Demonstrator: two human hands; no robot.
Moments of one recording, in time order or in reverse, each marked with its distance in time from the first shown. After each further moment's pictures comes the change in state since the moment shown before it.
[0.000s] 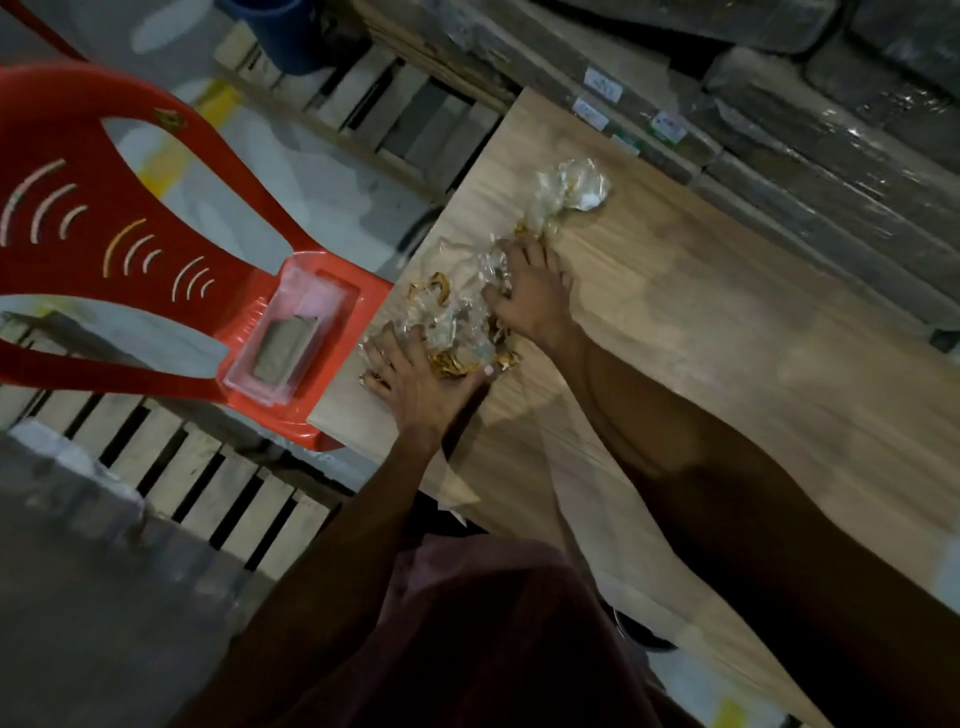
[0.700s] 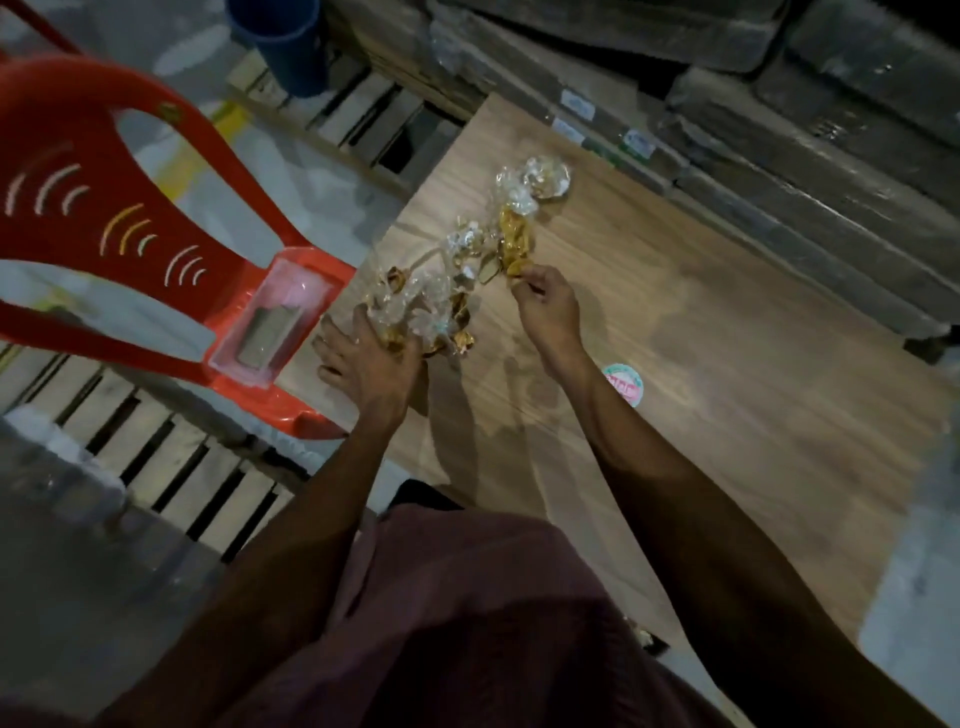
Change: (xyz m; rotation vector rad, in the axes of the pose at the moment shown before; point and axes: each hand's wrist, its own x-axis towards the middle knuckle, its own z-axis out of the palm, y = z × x) left_hand -0.046 0.010 -0.006 -0.078 0.230 -0.147; right_hand -0.104 0.037 -0.035 0.845 0.243 0.238
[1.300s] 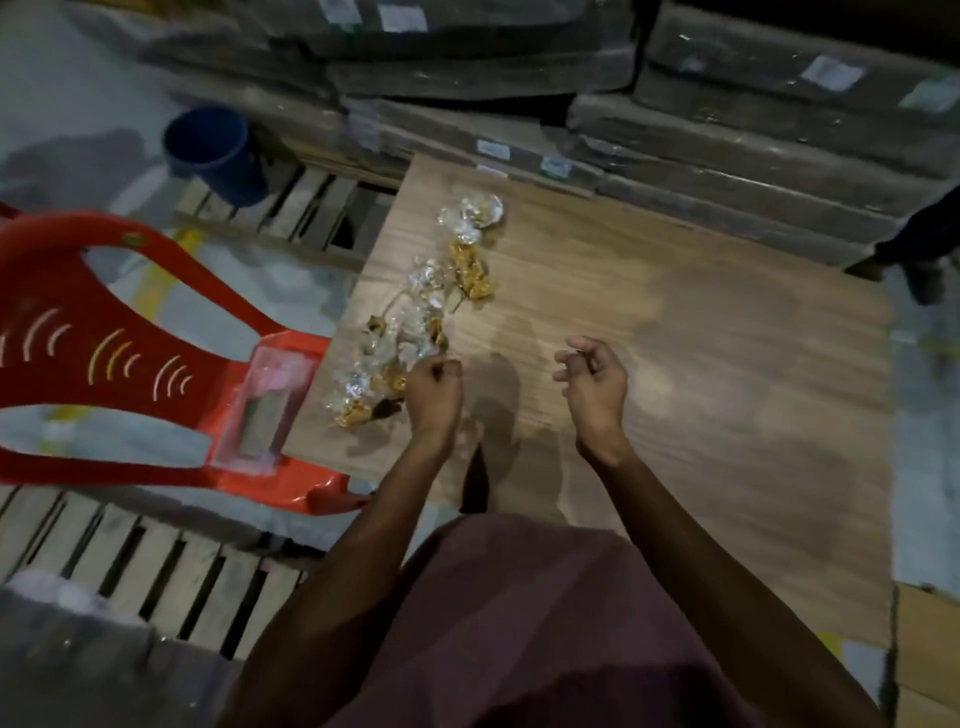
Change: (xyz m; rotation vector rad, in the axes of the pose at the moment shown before) left_hand -0.055 0.055 -0.014 -0.593 -0.393 0.078; right_hand -0.116 0.035 -0.053 0.341 0.417 0.083
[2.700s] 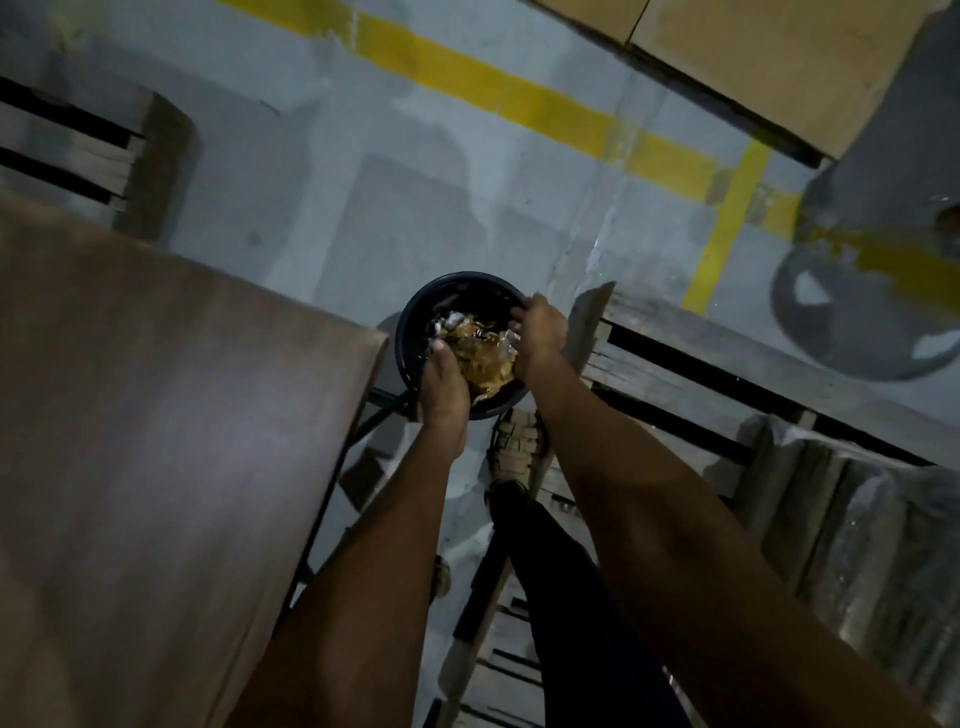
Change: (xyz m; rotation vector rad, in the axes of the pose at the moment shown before) left_hand -0.254 -0.454 0.532 0.961 -1.055 -0.071; right_hand 0.017 0.609 -0.468 1.062 1.279 0.842
